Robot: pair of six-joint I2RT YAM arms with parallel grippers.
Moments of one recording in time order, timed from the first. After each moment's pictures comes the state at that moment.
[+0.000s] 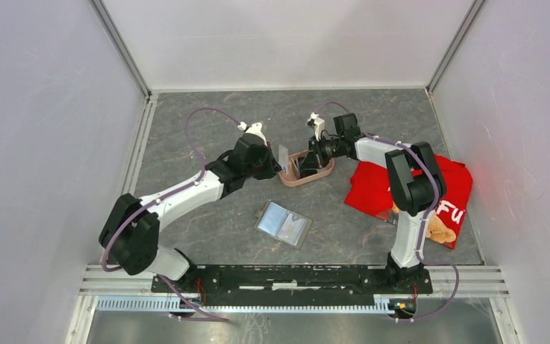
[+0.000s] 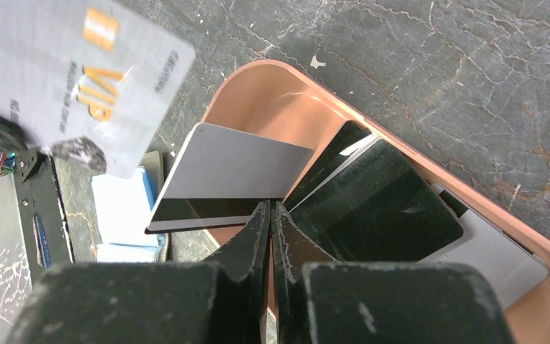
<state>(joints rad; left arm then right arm) -0.69 1.47 0.96 -0.12 -0.06 -0.69 0.32 1.97 1.21 -0.12 -0.89 -0.10</state>
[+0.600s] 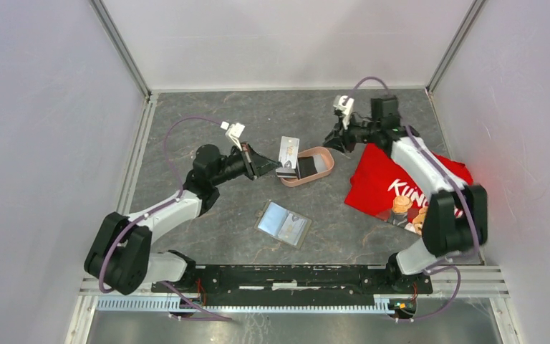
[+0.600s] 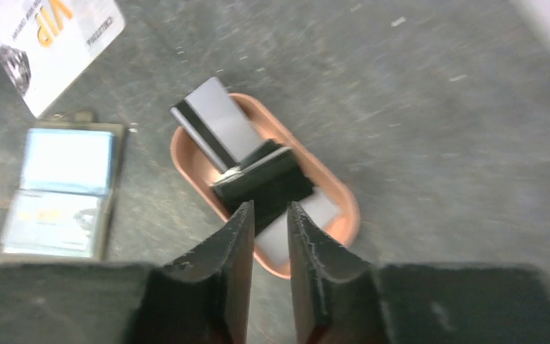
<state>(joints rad) -0.48 1.28 0.63 0.50 0.56 -0.70 0.21 1.63 1.20 -0.32 -0.88 -0.53</state>
